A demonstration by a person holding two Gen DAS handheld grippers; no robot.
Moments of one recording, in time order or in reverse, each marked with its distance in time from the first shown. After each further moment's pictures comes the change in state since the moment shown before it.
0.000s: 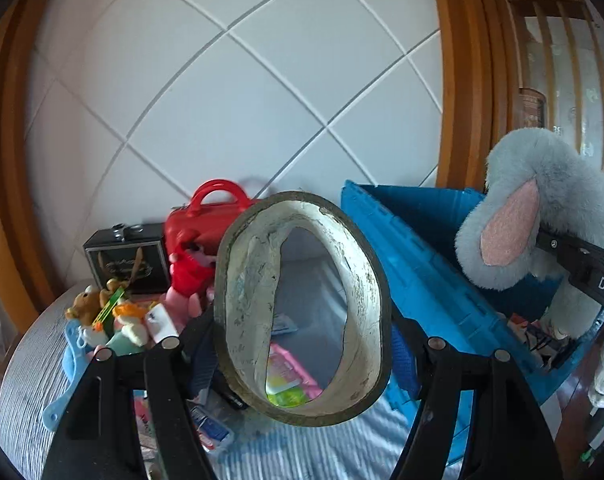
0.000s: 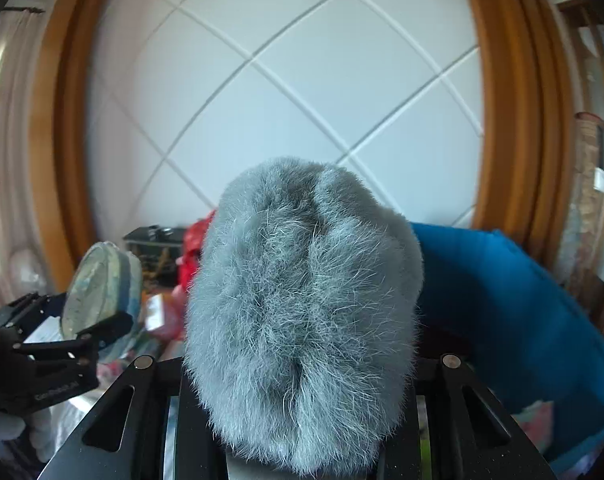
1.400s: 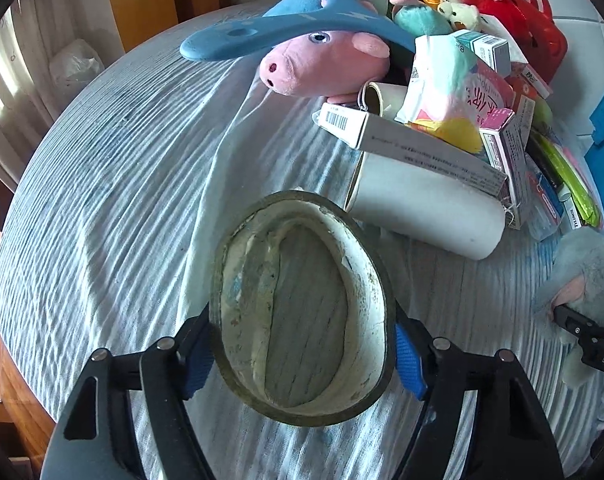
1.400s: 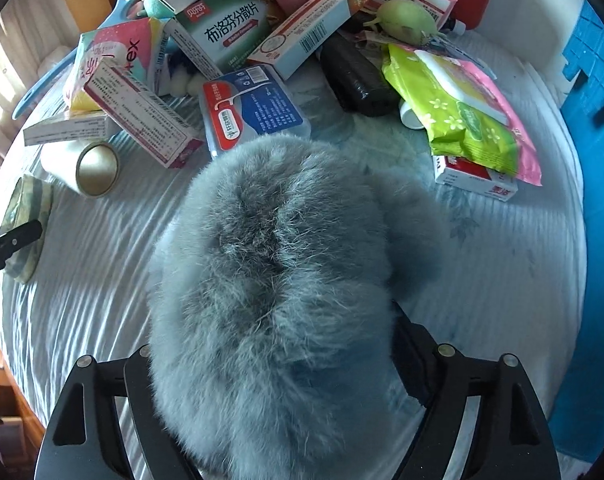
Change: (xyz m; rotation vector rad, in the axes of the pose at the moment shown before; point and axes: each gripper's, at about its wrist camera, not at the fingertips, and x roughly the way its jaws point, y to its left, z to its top) left arm 0.007 0.311 -0.334 -0.476 0.661 0.428; right arm 0.216 0.241 -0.277 -0.233 0.860 0.334
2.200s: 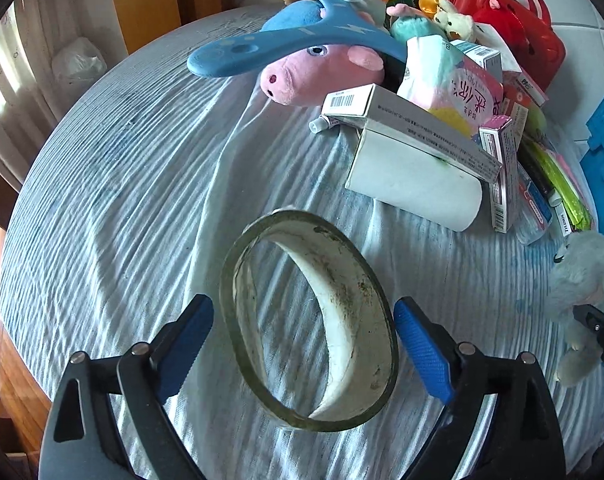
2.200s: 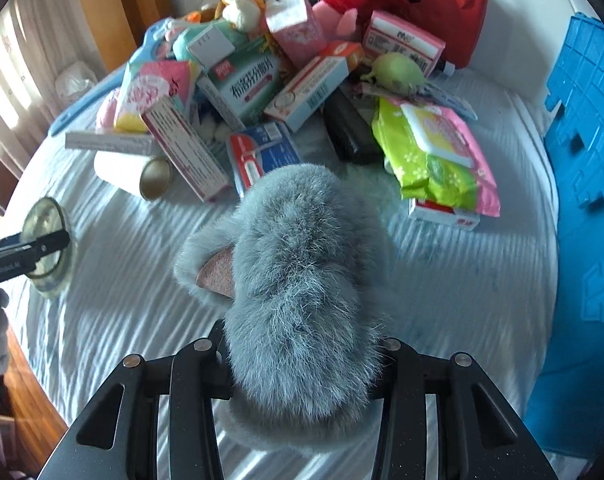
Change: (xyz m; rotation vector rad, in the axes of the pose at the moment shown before) left arm -0.014 -0.010 0.009 -0.012 0.012 -0.007; right arm -0.045 0.004 -0.010 -0.018 -0.076 -0.013
